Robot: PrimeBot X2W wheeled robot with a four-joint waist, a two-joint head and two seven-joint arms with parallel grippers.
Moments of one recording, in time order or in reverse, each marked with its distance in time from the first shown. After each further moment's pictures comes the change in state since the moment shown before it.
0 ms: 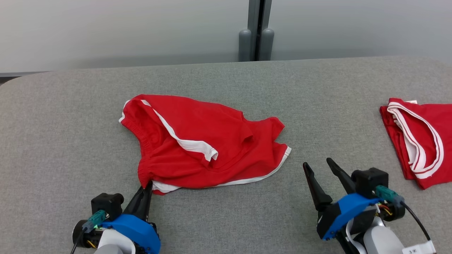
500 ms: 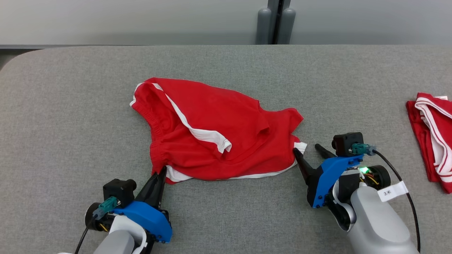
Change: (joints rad) left arm -0.073 -0.009 -0.092 -0.004 -0.048 0.000 -0.020; right arm -0.320 0.006 0.032 0.396 0.034 0.000 0.160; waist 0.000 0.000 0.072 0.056
